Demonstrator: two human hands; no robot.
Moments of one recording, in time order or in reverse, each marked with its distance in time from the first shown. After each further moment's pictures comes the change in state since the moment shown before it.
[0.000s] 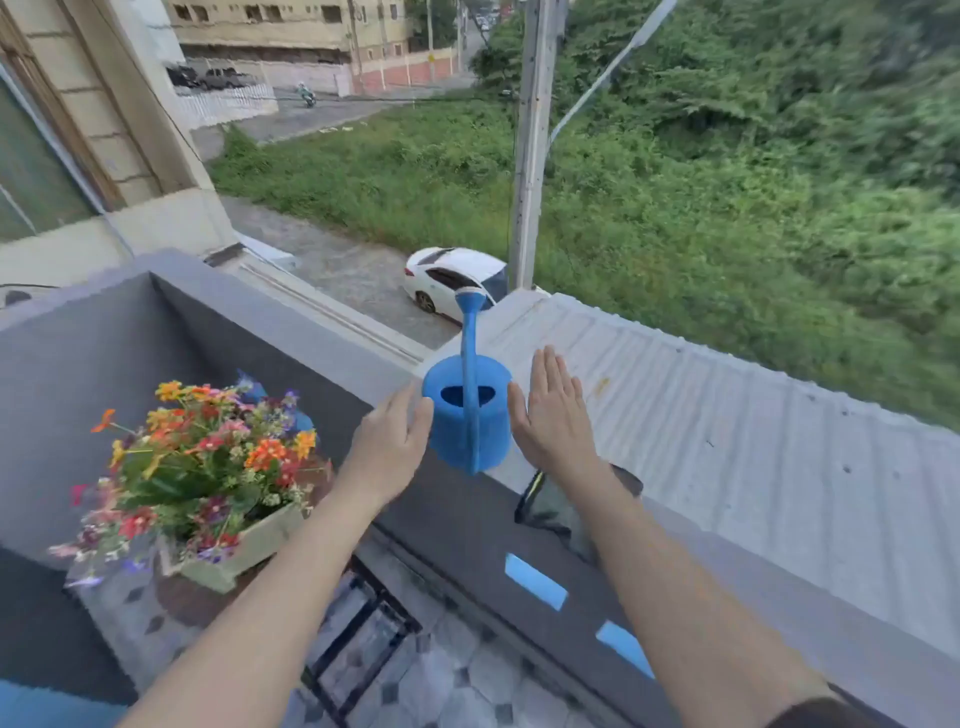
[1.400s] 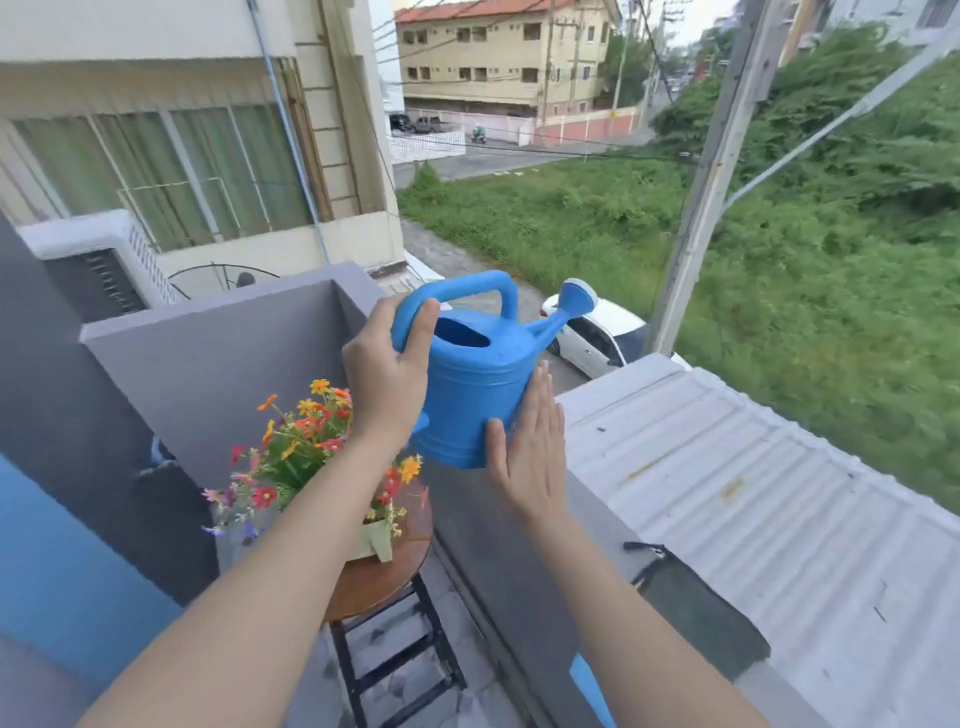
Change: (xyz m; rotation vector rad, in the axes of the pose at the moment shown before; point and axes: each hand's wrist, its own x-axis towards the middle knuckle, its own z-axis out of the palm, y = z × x) left_hand 0.037 0.027 -0.110 -0.235 0.872 -0.006; right_hand 0.034 -0.101 0.063 0.375 0.183 -0.419
